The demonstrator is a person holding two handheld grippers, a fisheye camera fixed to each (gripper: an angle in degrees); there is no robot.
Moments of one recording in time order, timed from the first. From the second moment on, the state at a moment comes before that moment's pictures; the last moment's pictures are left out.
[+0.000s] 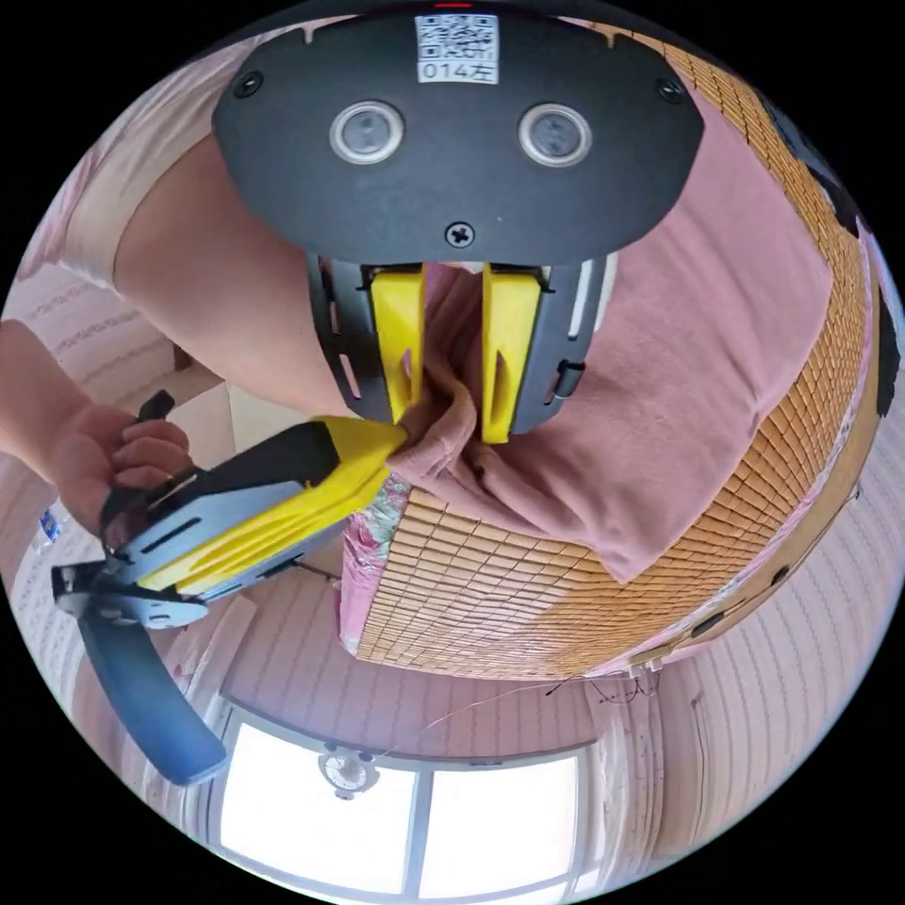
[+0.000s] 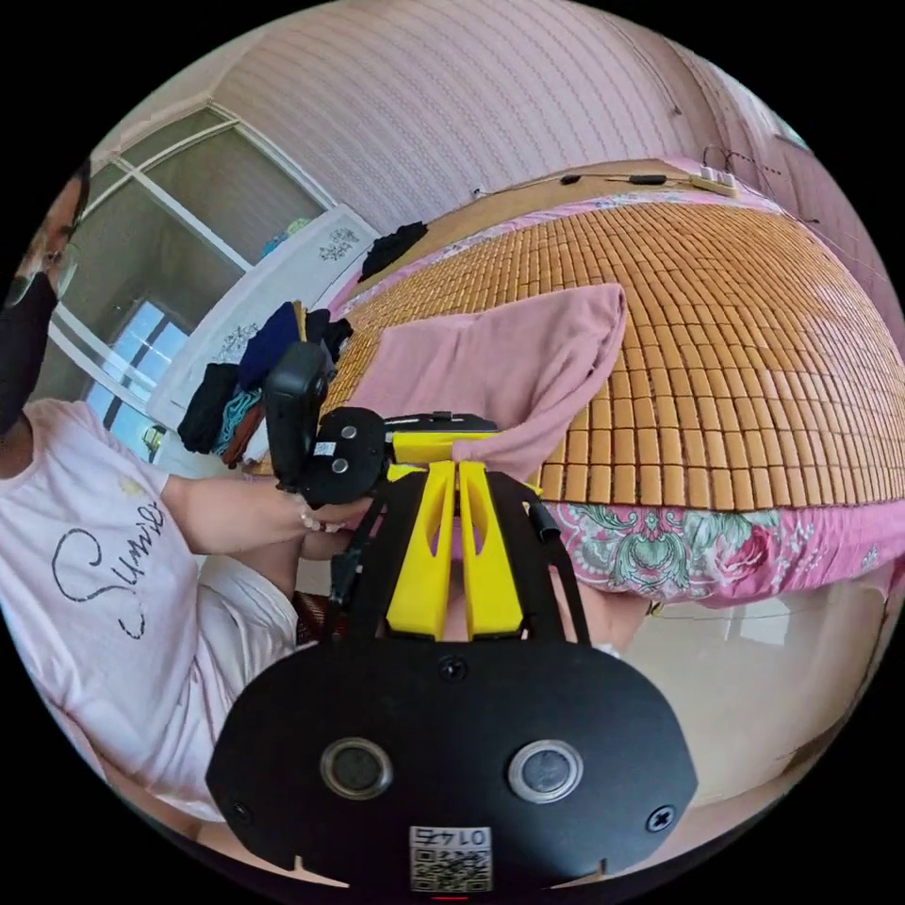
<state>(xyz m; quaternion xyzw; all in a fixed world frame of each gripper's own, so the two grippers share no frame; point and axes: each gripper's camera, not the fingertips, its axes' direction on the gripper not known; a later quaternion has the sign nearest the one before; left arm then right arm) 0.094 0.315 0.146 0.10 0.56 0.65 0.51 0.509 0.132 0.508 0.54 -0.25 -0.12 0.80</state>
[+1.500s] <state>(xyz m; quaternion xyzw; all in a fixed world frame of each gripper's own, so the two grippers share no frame) -0.108 0.071 0.364 -0.07 0.61 0.34 0.71 0.389 -0.049 0.380 0.45 -0.30 -0.16 0.82</state>
